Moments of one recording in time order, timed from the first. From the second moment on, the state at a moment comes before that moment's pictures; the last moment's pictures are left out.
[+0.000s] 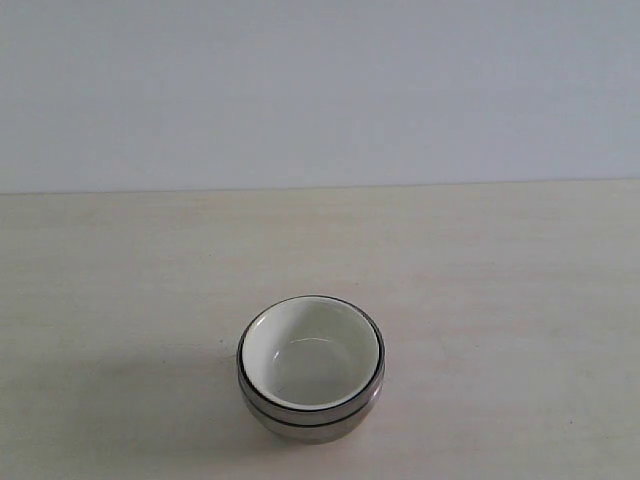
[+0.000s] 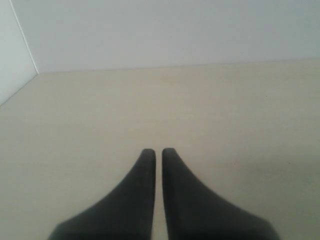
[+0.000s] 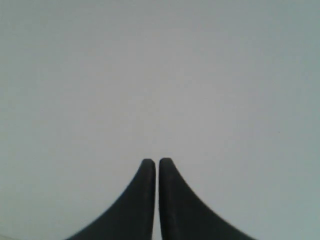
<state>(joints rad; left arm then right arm) 0.09 0.00 0.00 0.07 0.31 0.00 0.48 0.24 -1.12 -0.26 0.64 0.09</state>
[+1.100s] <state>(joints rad) 0.09 0.00 0.00 0.07 0.31 0.00 0.37 0.00 -0.88 -0.17 0.81 0.12</state>
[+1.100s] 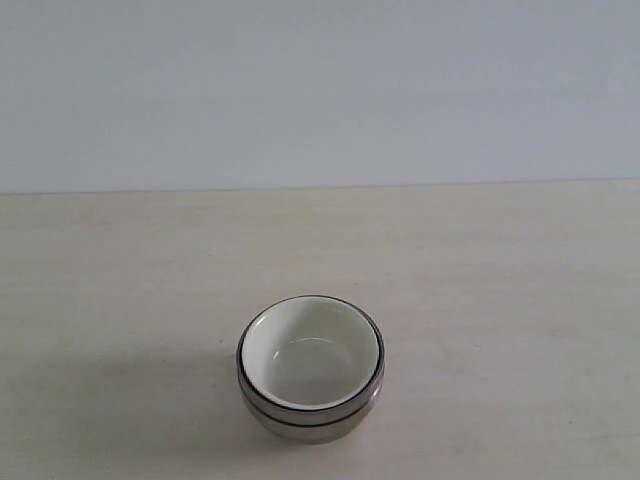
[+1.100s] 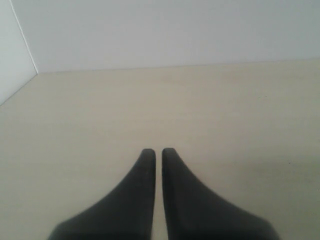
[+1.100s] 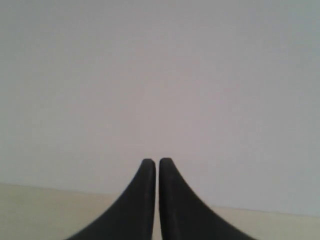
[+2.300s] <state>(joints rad) 0.09 0.00 0.00 0.07 0.31 0.00 0.35 0.01 -0.07 -0.53 0.14 0.78</state>
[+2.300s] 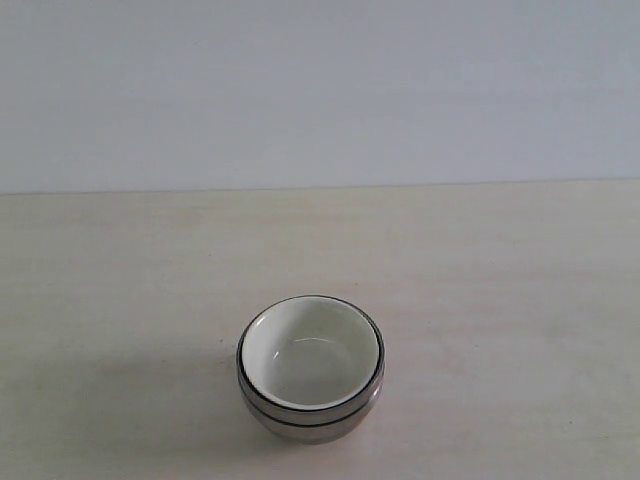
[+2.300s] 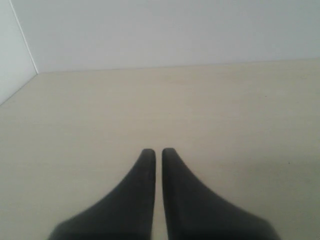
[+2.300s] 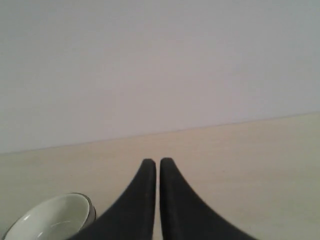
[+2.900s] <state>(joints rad) 0.09 0.00 0.00 0.07 0.31 0.00 0.09 0.00 0.00 -0.52 -0.03 0.85</state>
